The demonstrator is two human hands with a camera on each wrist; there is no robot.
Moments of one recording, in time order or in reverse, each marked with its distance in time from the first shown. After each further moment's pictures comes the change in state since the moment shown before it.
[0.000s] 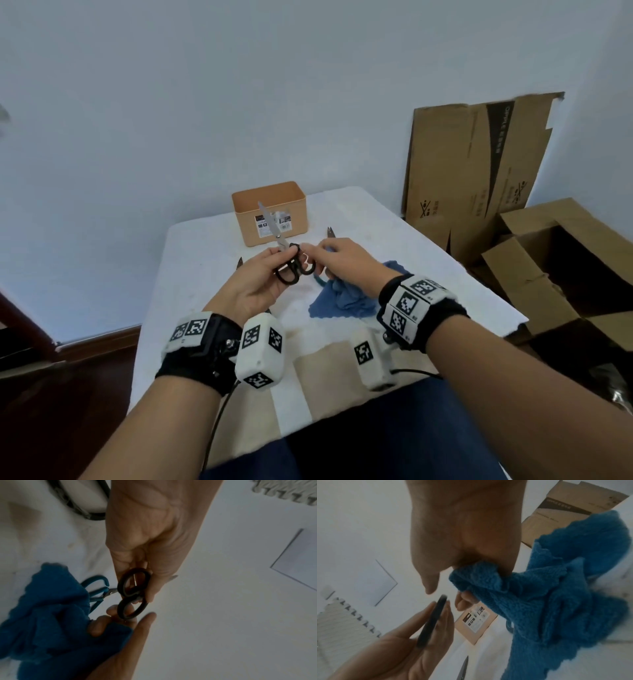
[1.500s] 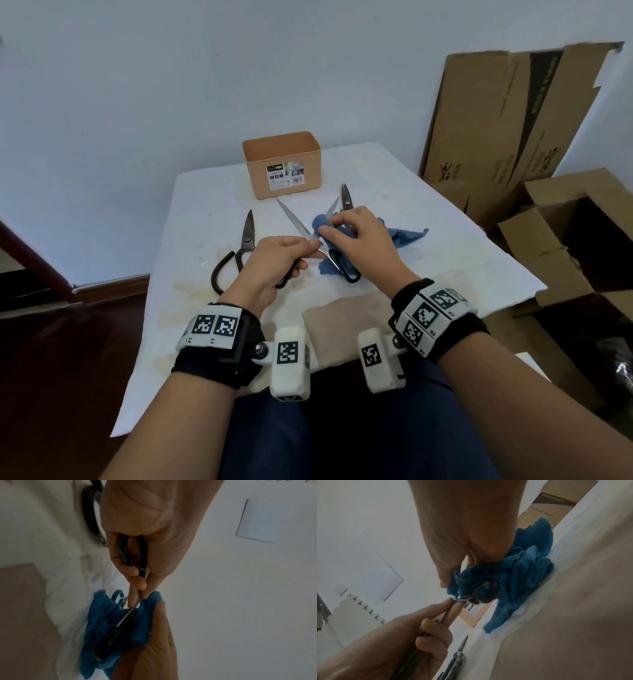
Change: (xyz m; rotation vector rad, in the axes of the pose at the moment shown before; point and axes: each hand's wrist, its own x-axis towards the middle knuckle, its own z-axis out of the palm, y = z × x) left_hand -0.038 -0.039 -0.009 0.538 0.181 0.019; right_hand -0.026 0.035 0.029 -0.030 0.263 -0.229
